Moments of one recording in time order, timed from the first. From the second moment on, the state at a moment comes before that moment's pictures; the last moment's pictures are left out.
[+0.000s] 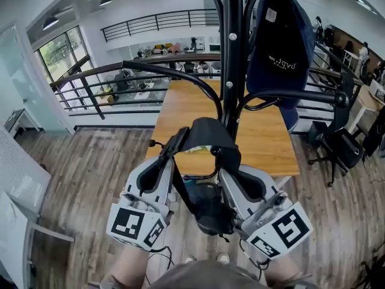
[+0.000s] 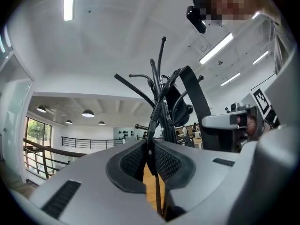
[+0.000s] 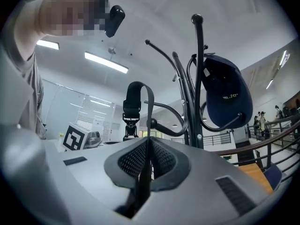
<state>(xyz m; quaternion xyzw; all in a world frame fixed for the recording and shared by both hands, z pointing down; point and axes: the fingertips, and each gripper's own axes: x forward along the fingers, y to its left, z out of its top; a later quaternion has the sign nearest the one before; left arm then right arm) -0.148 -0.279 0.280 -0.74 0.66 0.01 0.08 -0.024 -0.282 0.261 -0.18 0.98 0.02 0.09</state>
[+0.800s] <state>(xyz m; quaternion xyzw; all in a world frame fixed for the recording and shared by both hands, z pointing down) -0.260 -0.109 0.273 -0.55 0.83 -0.01 0.08 -0.136 -0.195 0.274 0.05 1.00 0.00 0.07</state>
